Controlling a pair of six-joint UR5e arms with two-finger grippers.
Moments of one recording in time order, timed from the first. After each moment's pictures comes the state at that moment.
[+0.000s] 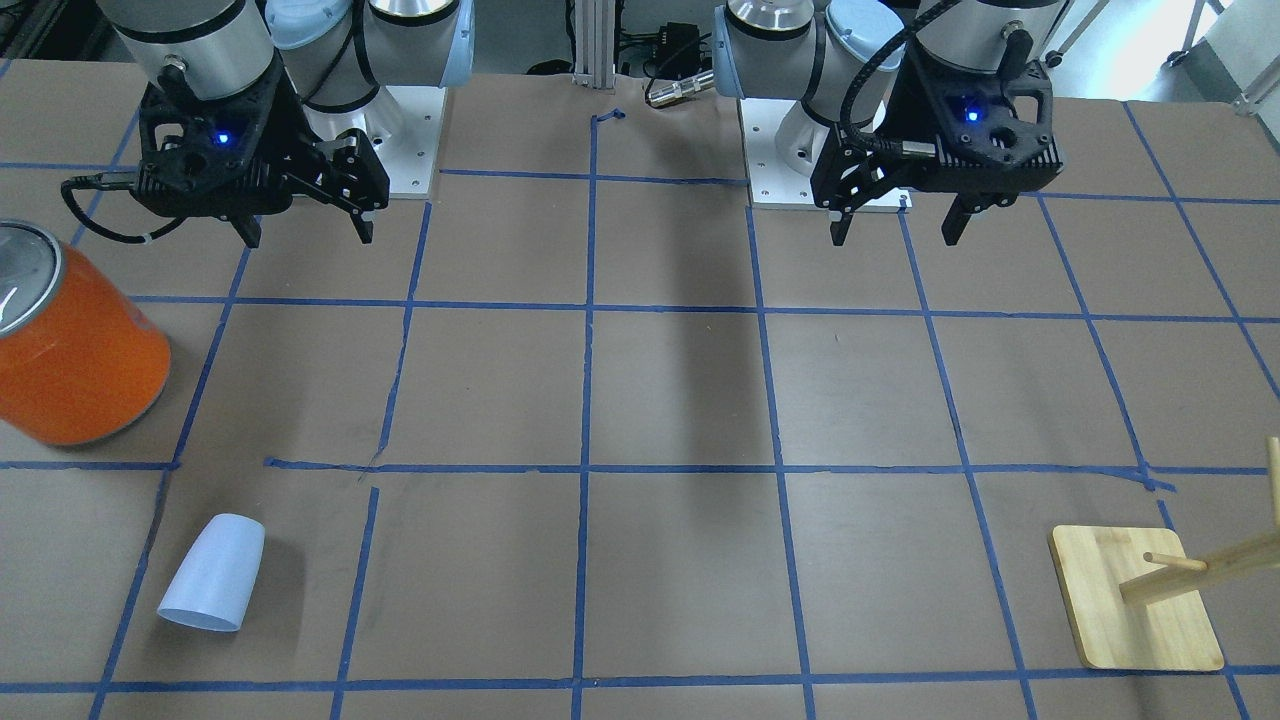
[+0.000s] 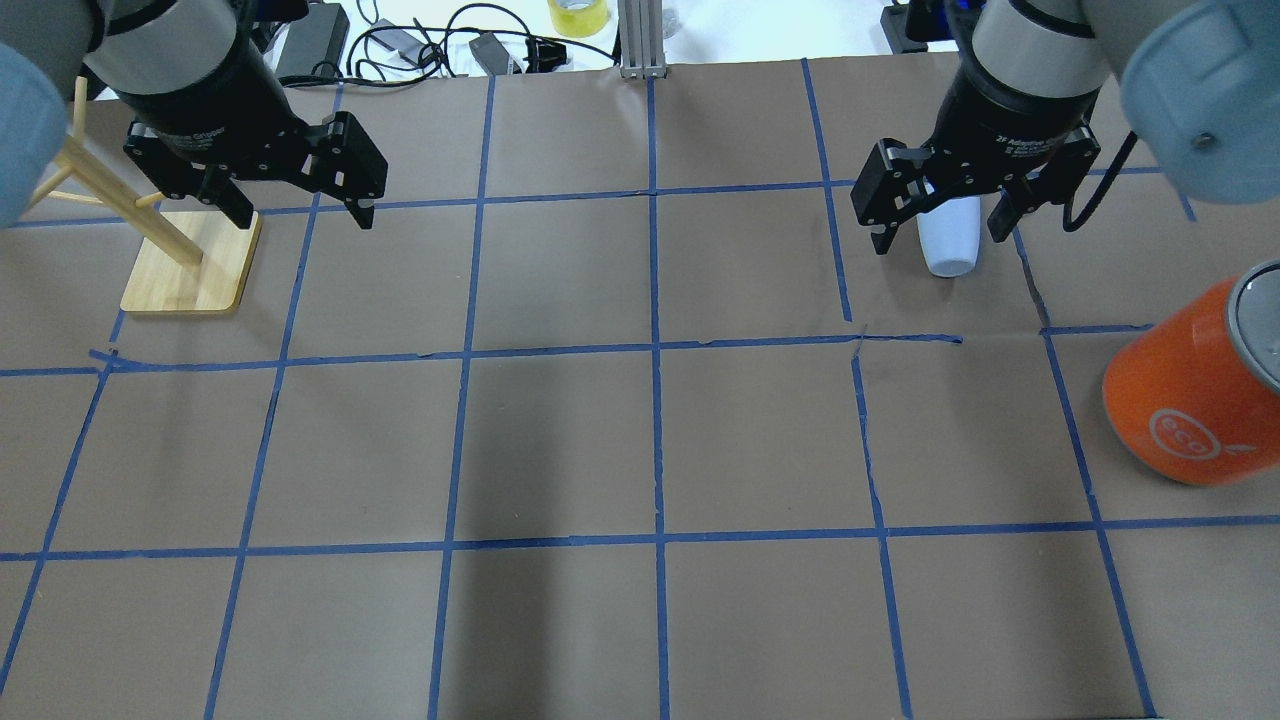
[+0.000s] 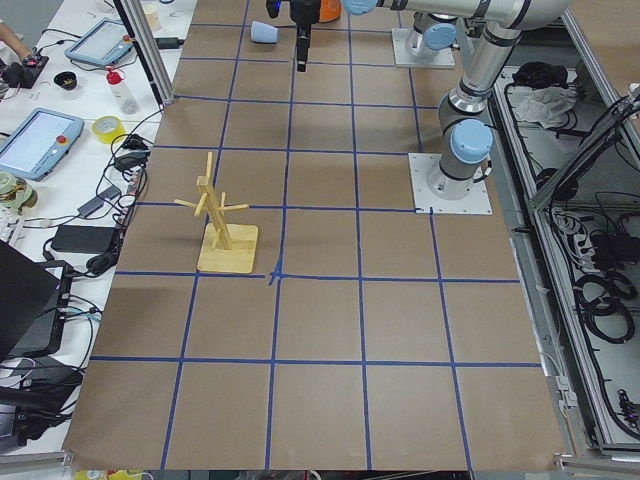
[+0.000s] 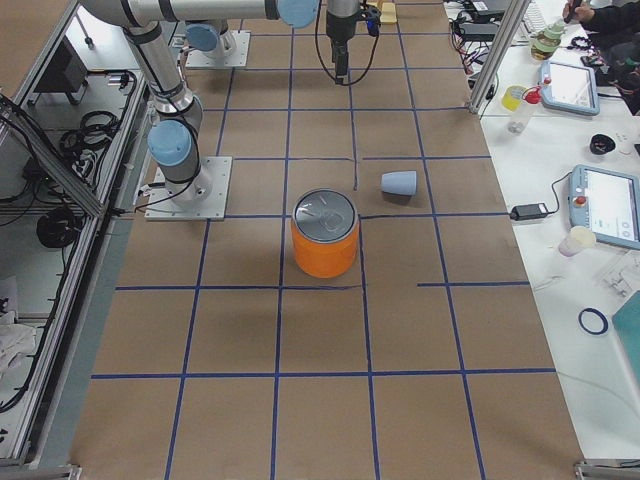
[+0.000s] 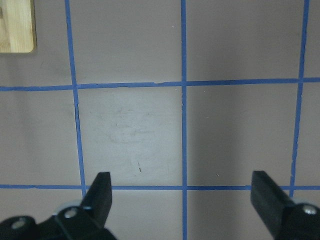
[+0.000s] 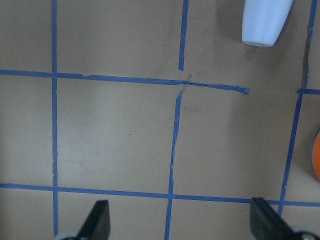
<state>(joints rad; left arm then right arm) -1.59 -1.54 -1.52 -1.58 1.63 0.00 1.59 -1.59 1.58 -1.54 -1.57 -0.05</state>
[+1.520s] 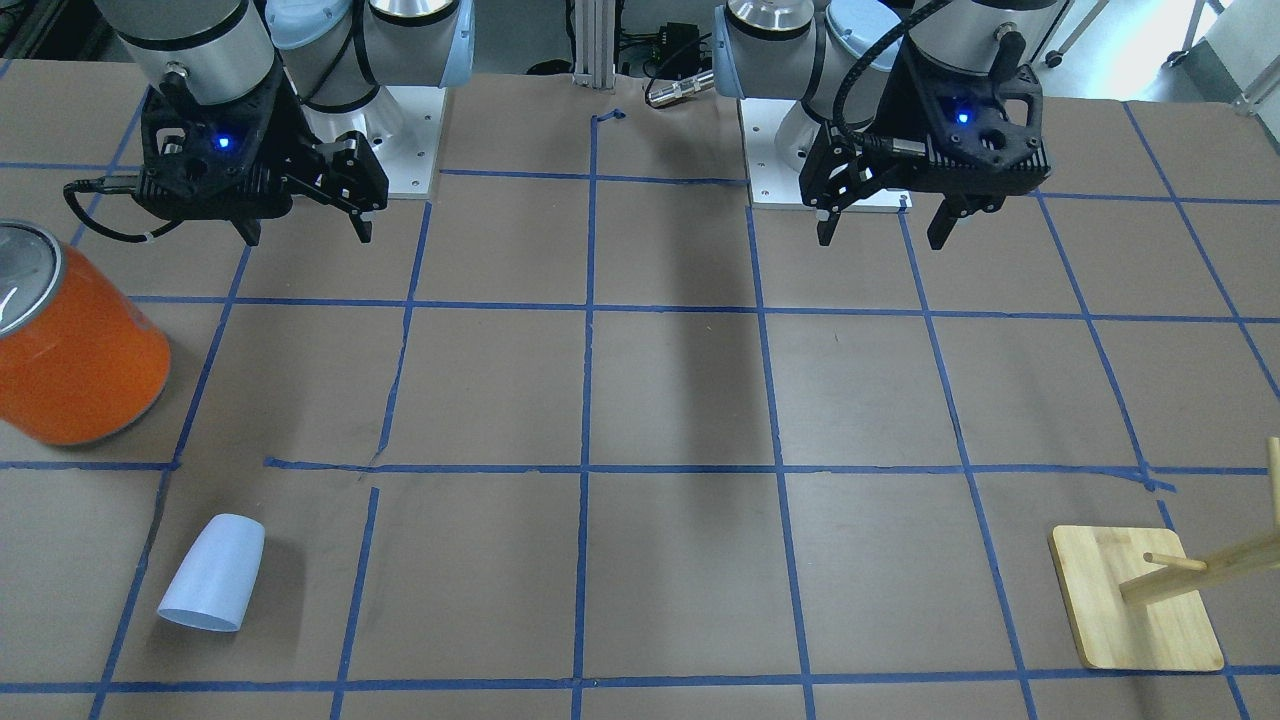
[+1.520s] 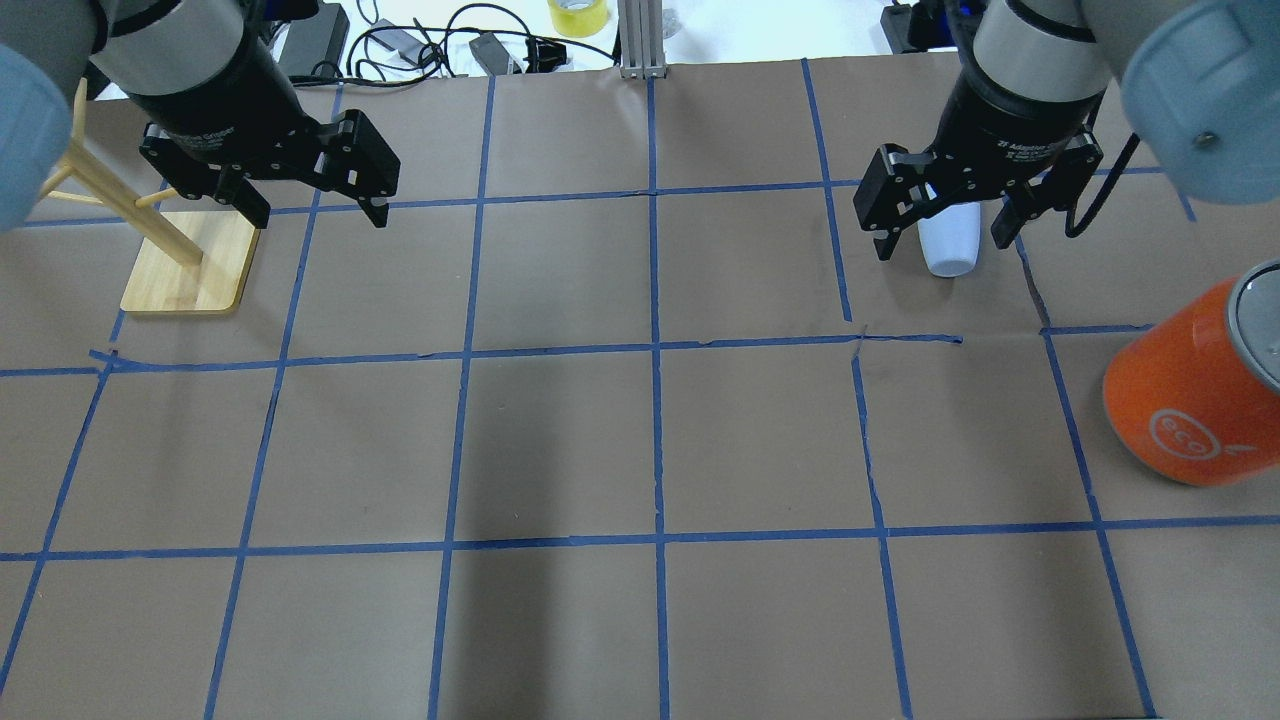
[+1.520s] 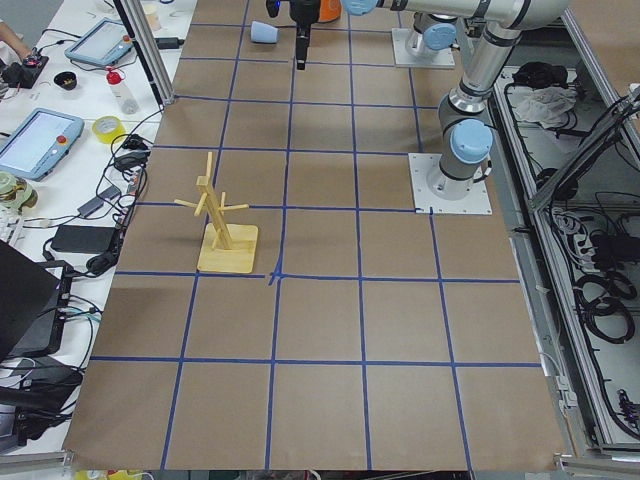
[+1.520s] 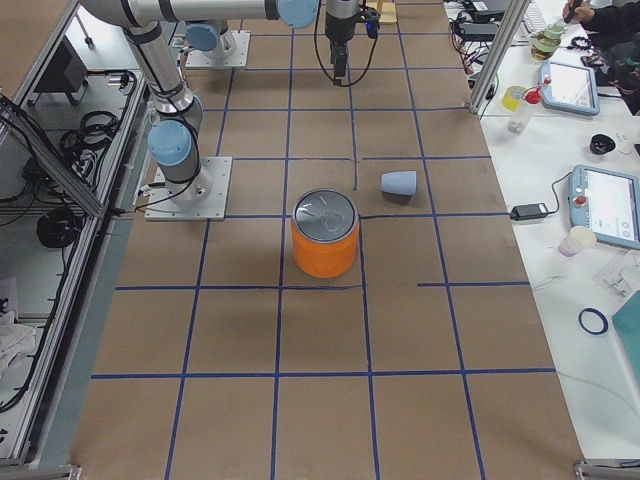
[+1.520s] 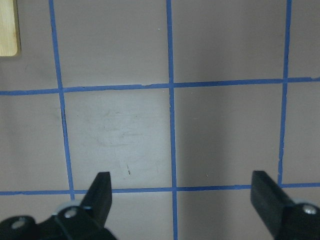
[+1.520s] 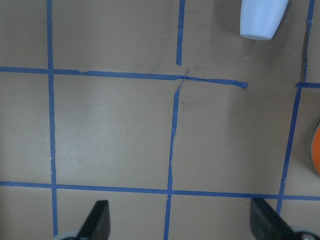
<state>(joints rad) -1.59 -1.54 -1.53 -1.57 1.59 0.01 1.59 -1.59 1.58 -1.53 -1.57 -0.04</state>
